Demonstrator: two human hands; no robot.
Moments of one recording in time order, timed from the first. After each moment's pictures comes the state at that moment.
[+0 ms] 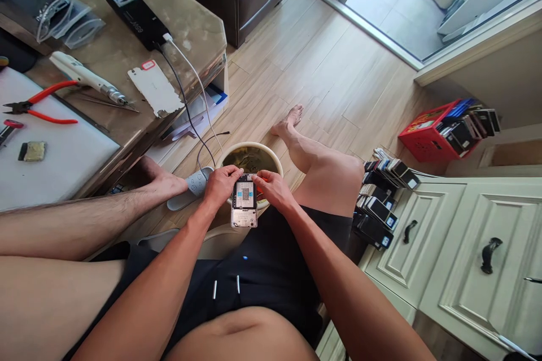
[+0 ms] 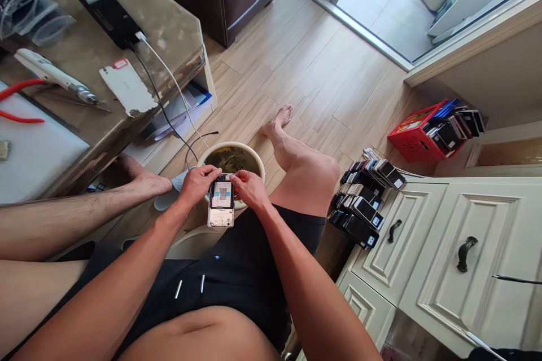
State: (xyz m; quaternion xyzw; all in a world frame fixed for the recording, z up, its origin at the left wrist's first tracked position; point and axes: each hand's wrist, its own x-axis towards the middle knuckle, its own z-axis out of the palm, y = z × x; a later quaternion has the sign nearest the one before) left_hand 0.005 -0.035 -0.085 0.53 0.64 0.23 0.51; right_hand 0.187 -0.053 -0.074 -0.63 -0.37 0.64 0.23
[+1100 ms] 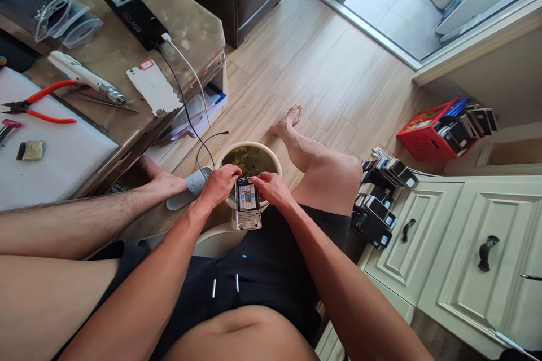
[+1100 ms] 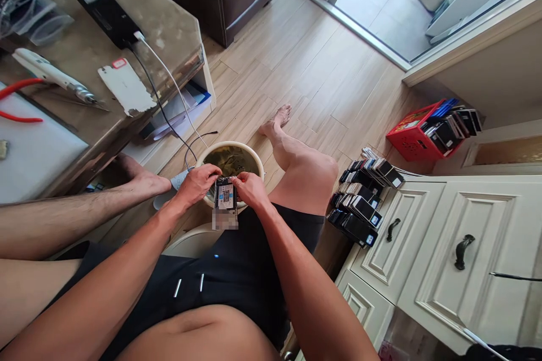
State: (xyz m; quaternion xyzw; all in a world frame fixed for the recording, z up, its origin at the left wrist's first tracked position) left_hand -0.010 -0.030 -0.102 0.75 0.52 0.15 0.37; right_hand 0.189 -0.053 -0.079 -0.68 -0.38 0.60 0.17
